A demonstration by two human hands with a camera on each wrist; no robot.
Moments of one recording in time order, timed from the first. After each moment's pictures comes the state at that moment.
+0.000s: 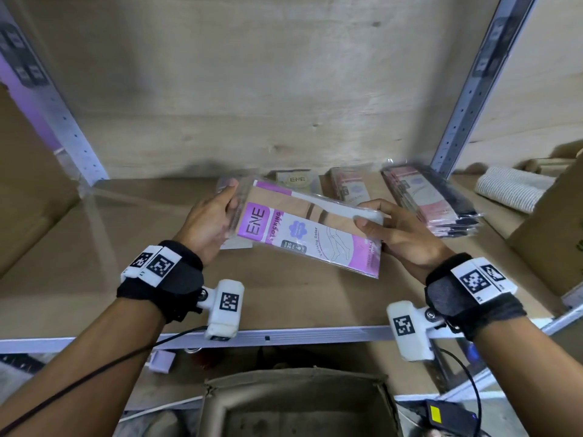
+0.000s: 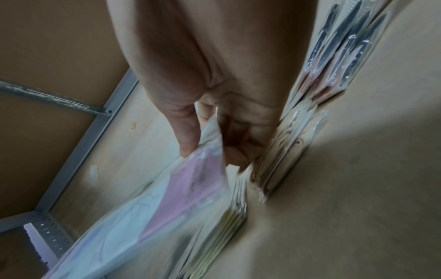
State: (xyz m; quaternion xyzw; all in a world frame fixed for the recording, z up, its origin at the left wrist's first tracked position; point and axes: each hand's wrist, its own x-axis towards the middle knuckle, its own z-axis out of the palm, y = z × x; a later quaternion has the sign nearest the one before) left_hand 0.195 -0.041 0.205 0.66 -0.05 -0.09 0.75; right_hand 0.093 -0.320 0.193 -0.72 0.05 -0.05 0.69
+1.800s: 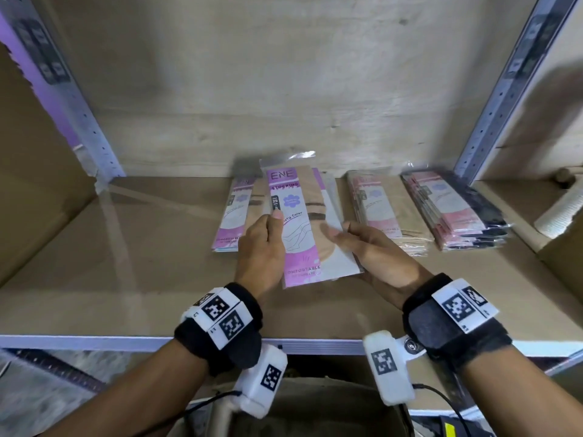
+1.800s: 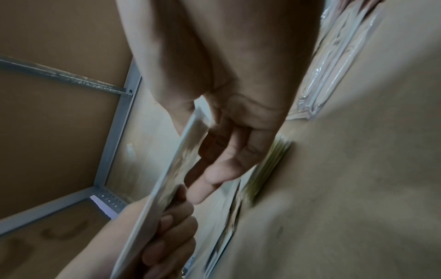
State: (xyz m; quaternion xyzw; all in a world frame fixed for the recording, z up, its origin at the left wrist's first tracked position) left_hand 0.156 -0.079 0.167 0.81 -0.07 0.06 0.59; right_hand 0.108 -0.259 0.178 -0.69 0.02 0.03 0.72
